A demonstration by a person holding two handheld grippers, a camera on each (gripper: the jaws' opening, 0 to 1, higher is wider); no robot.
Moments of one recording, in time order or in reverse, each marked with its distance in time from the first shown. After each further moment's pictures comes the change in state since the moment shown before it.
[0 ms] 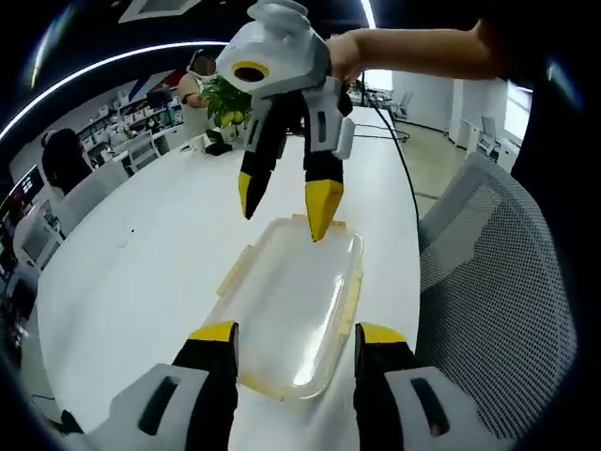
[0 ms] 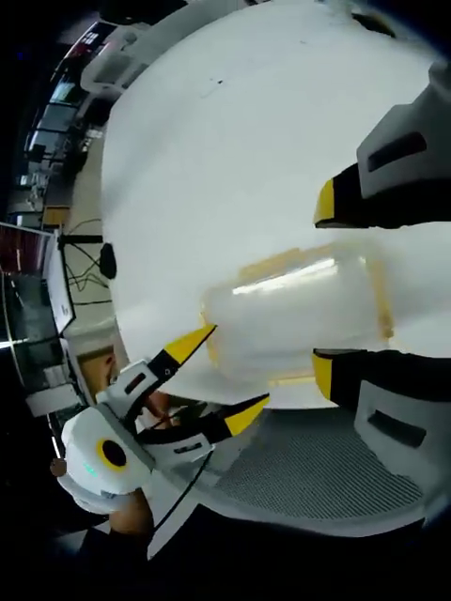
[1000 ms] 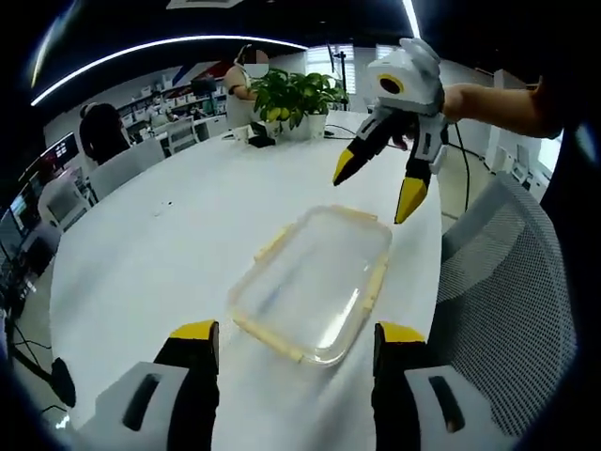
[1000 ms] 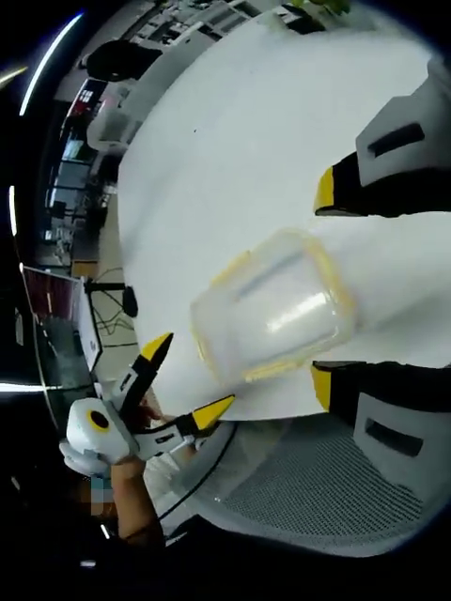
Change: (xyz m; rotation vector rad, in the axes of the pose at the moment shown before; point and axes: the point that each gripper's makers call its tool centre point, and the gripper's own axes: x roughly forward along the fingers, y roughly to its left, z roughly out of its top) left arm -0.019 0.016 -0.023 -0.155 -0.024 0.135; right arm -0.018 0.020 -0.040 0.122 -0.178 -0.217
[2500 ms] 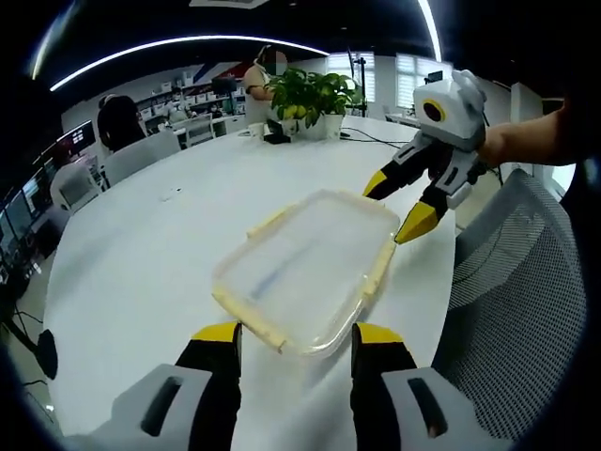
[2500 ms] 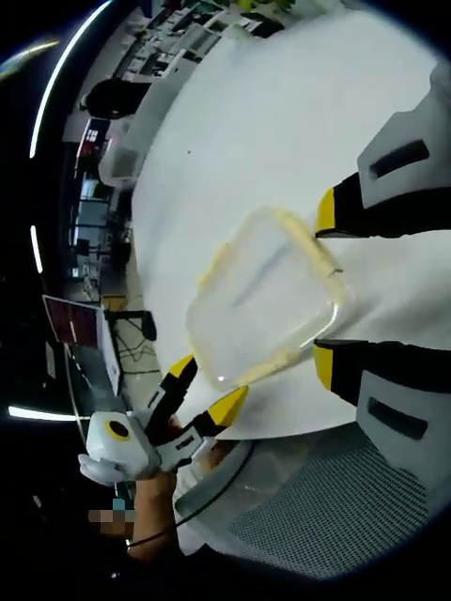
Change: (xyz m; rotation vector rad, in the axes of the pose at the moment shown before) left arm 0.020 -0.005 -0.020 -0.054 -0.014 0.052; right arm 0.026 0.010 -0.017 0.090 -0.146 -0.121
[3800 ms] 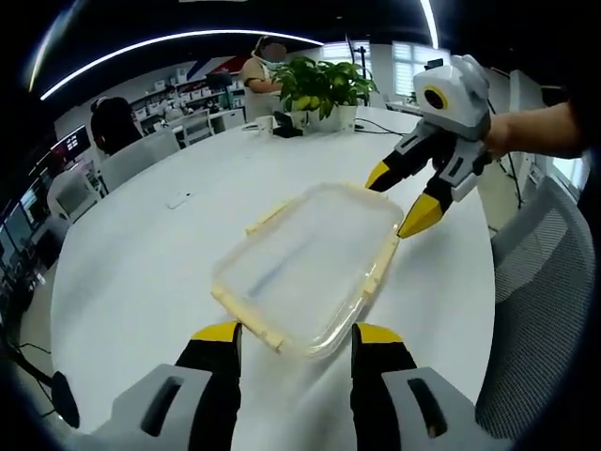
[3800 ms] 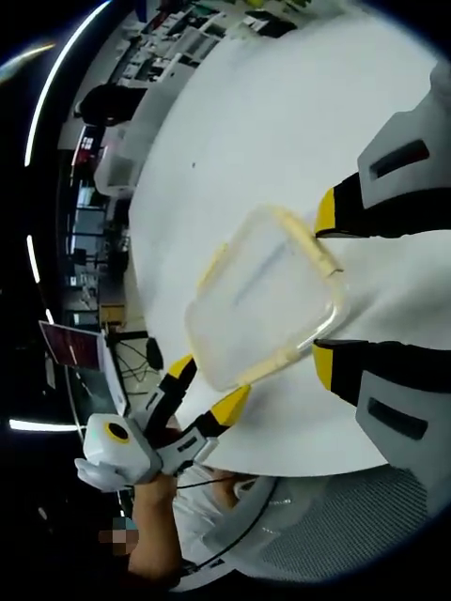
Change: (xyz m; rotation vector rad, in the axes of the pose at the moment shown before) left arm 0.044 0.064 0.027 0.047 0.041 0.008; right arm 0.037 -0.062 0.030 0.024 0.009 -0.029
